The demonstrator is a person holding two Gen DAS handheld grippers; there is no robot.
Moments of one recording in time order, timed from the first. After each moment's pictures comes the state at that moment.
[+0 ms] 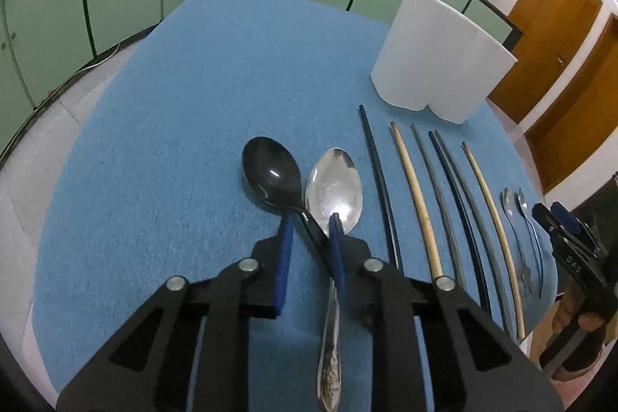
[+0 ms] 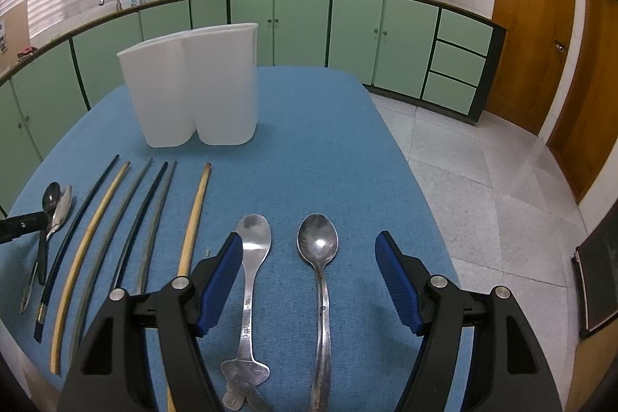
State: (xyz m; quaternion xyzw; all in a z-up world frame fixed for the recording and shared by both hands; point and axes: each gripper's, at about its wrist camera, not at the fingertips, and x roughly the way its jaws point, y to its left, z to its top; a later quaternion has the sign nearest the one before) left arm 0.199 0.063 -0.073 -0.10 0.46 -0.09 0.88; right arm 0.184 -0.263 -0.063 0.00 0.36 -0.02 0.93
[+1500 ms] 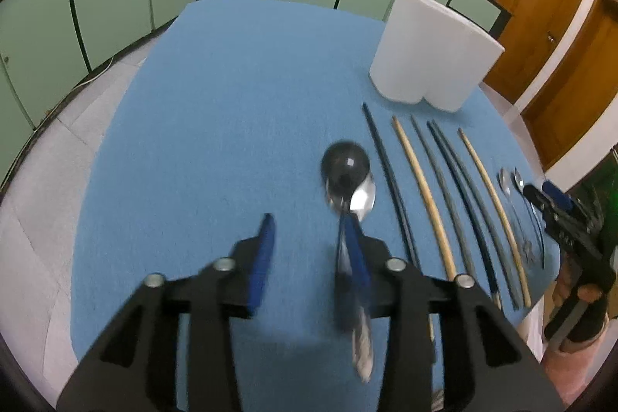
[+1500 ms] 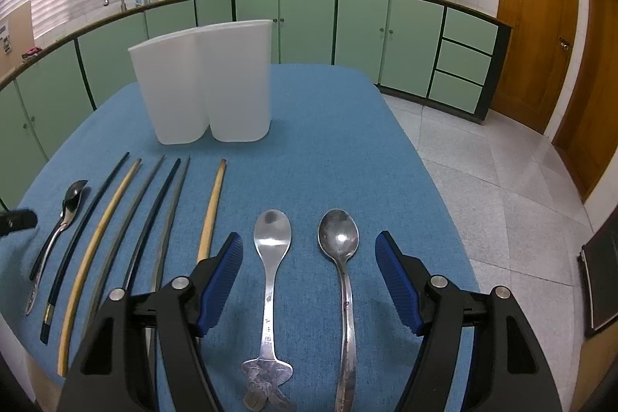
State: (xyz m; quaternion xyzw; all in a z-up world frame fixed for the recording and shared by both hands) left arm 0.196 0.080 -0.064 -0.07 0.46 -0.11 0.88; right arm 0.184 -0.252 -0.062 0.00 0.36 -0.02 0.93
